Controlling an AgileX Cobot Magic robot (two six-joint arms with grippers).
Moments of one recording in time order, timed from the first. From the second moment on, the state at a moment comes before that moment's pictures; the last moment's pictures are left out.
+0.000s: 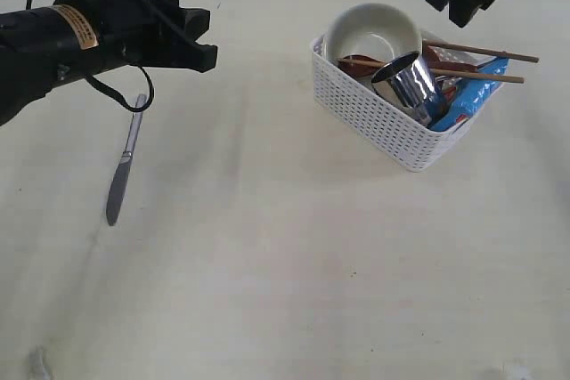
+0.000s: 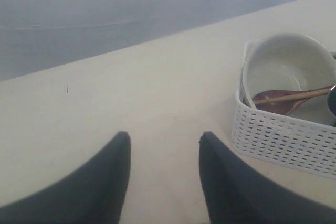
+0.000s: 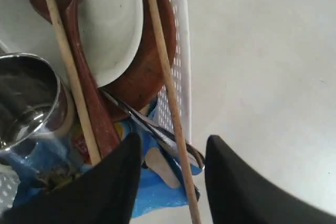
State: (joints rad) left arm -0.50 1.54 -0.69 0.12 -0.41 -0.12; right arm 0.24 1.95 -1.72 -0.15 1.21 -0.44
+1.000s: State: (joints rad) left arm -0.50 1.54 -0.69 0.12 -0.41 -0.12; right arm 0.24 2.10 -1.73 -0.28 1.22 -0.44
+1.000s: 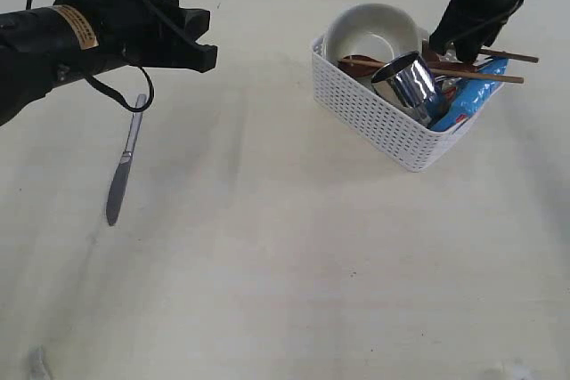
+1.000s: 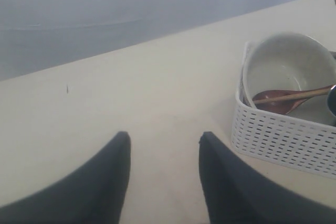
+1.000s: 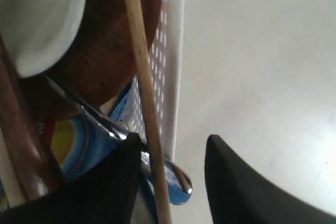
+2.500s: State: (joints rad) left arm -0.50 1.54 -0.69 0.12 -0.40 -0.12; right arm 0.25 1.97 -1.73 -0.33 1.22 -0.42
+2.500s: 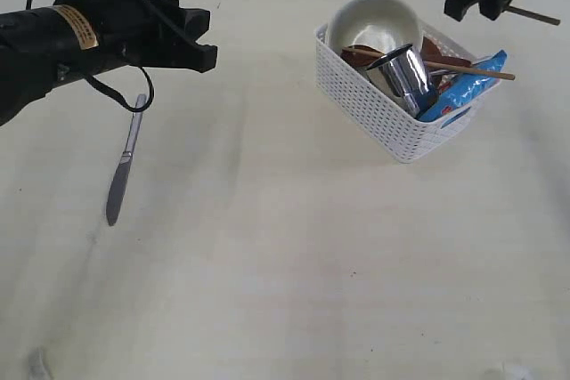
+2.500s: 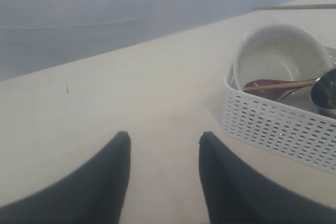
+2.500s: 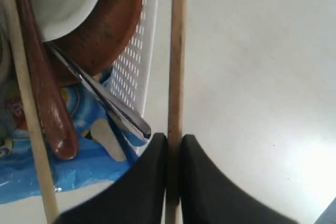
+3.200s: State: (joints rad) left arm -0.50 1.54 -0.69 0.12 -0.38 -0.12; right arm 0.40 1.77 -1.73 -0.22 1.22 -0.05
